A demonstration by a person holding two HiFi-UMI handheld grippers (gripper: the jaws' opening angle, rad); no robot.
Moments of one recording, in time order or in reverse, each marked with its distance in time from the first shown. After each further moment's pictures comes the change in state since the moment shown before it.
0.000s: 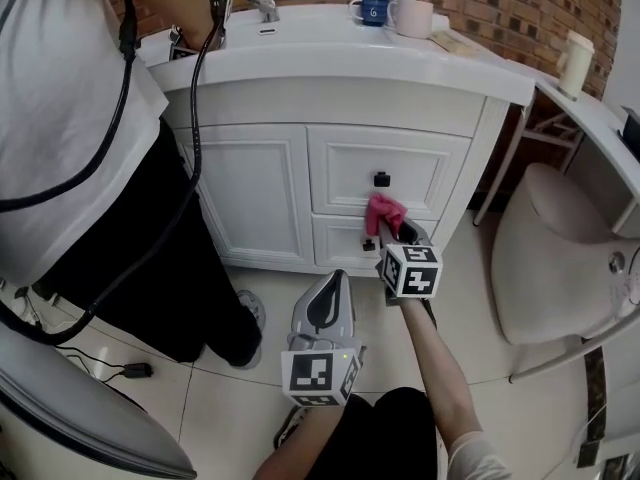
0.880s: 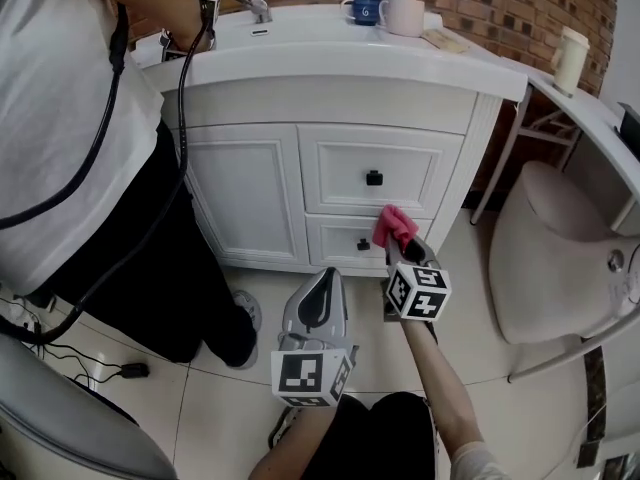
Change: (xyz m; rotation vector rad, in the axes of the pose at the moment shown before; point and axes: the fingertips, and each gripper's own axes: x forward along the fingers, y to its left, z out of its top) left arm -0.002 -0.003 0.010 0.021 -0.025 -0.006; right arm -0.042 -0.018 -0.015 0.118 -0.071 -0.043
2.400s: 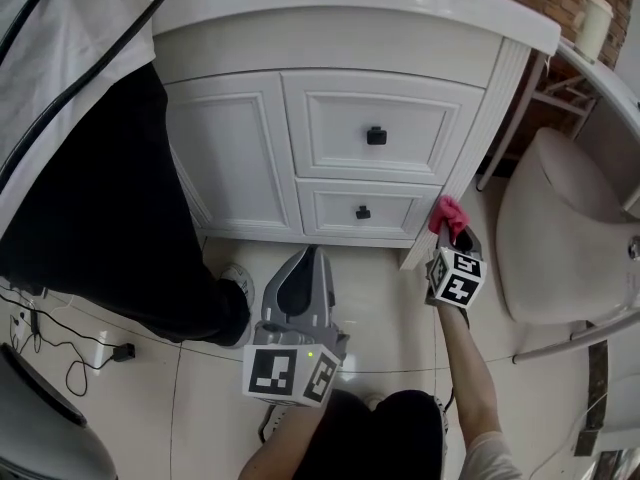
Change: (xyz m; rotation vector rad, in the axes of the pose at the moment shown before) left arm 0.003 0.019 -0.011 -0.130 -0.007 0.028; right arm -0.023 -0.146 -0.067 -0.113 0.093 -0.327
